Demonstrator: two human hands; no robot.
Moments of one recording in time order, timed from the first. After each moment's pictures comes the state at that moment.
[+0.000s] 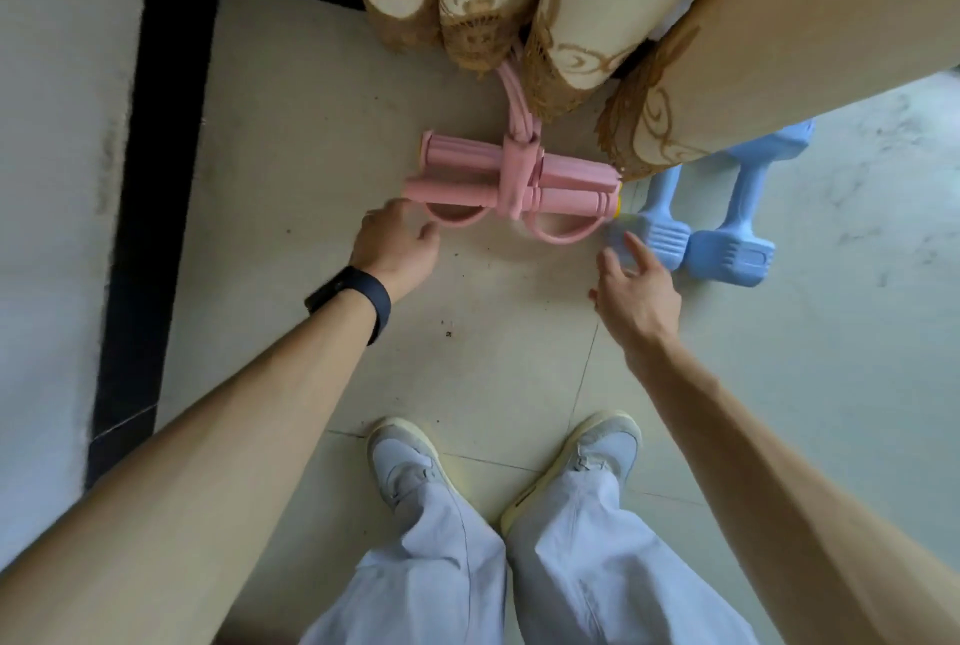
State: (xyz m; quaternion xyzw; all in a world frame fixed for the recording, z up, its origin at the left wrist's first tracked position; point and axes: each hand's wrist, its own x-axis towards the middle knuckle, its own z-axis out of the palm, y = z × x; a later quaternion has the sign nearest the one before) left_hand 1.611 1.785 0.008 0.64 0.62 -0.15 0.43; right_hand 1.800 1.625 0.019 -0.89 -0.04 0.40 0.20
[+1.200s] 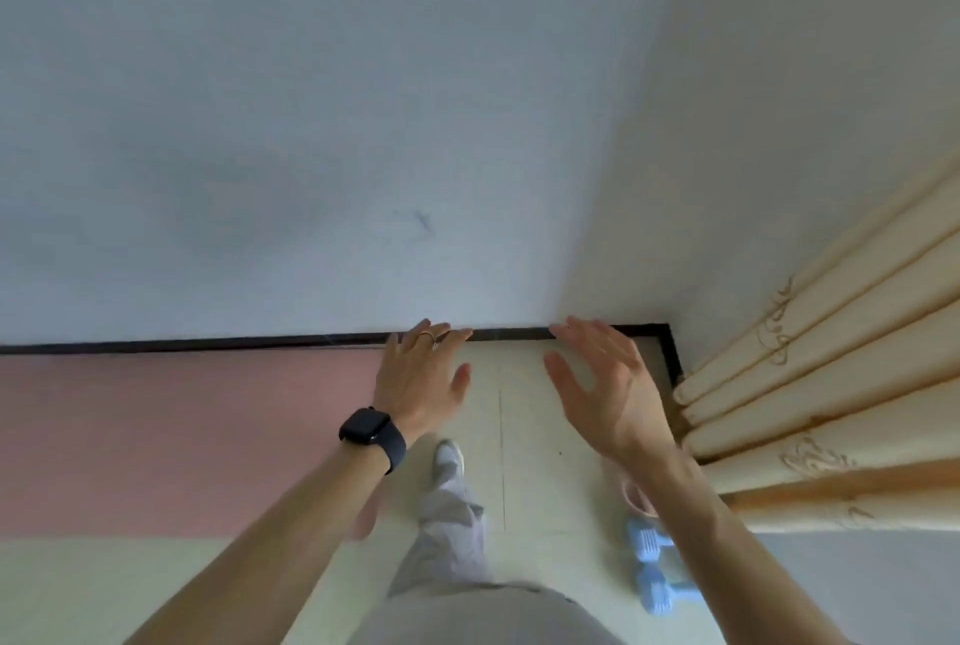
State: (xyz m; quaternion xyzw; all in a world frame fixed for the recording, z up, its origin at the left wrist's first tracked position) left_hand 1.500 1.408 0.749 0.45 0.88 0.06 0.12; right_hand 1.683 1.551 0.764 -0.32 -0.88 0.30 0.20
